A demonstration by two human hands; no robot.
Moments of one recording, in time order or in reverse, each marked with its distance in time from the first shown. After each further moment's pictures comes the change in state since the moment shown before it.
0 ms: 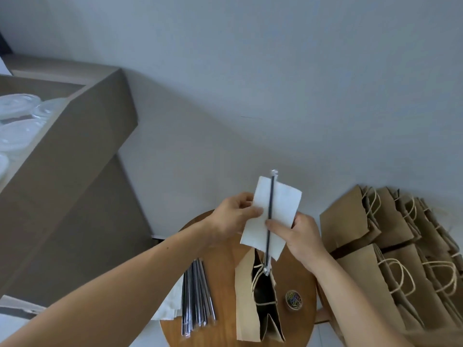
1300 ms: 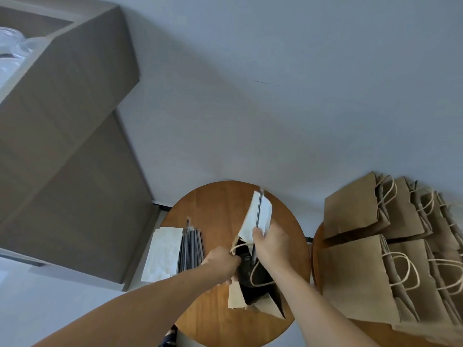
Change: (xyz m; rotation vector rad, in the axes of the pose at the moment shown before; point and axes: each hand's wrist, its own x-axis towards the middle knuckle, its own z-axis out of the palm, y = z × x) left_hand -0.022 -0.166 0.032 0.410 0.120 -0.674; right_hand -0.003 0.107 0.065 -0.464 0.112 0.221
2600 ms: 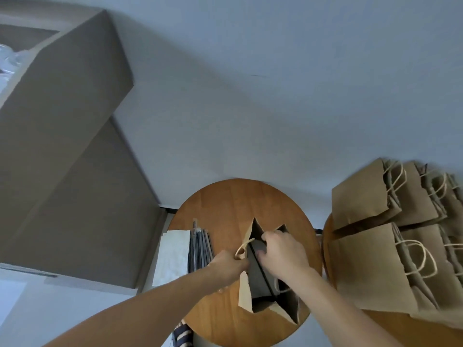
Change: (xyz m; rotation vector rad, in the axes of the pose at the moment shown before) left_hand -0.005 -0.010 -0.009 -0.051 -0.046 0.088; right_hand -0.014 0.003 -0.012 -0.625 -0.215 -0.255
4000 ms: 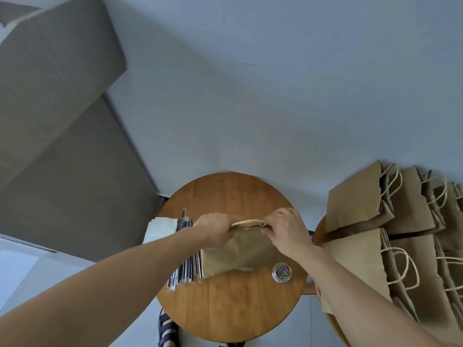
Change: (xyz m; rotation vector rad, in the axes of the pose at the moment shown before) left_hand 0.026 0.069 -0.004 0.905 0.223 0.332; right_hand 0.039 0.097 -0.009 -0.041 0.198 -0.413
